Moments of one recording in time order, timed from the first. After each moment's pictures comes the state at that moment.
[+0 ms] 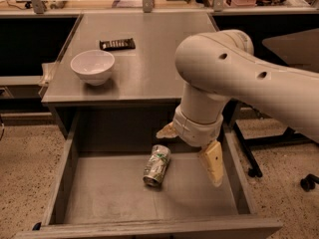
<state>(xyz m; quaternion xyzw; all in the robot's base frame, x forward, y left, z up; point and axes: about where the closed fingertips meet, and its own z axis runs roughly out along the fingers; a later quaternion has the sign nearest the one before) 0.415 -0.079 0.780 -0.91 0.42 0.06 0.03</state>
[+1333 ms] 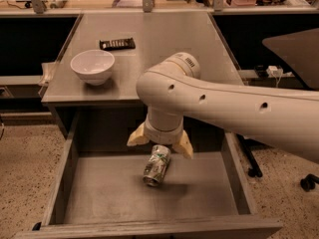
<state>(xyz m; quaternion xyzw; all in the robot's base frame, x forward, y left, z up) 0.485 -0.021 0.718 -0.99 0.13 -0.04 0.04</state>
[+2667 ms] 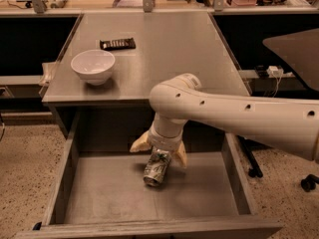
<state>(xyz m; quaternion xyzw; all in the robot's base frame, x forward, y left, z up) 0.507 -0.015 0.644 -0.99 0.14 0.02 0.09</state>
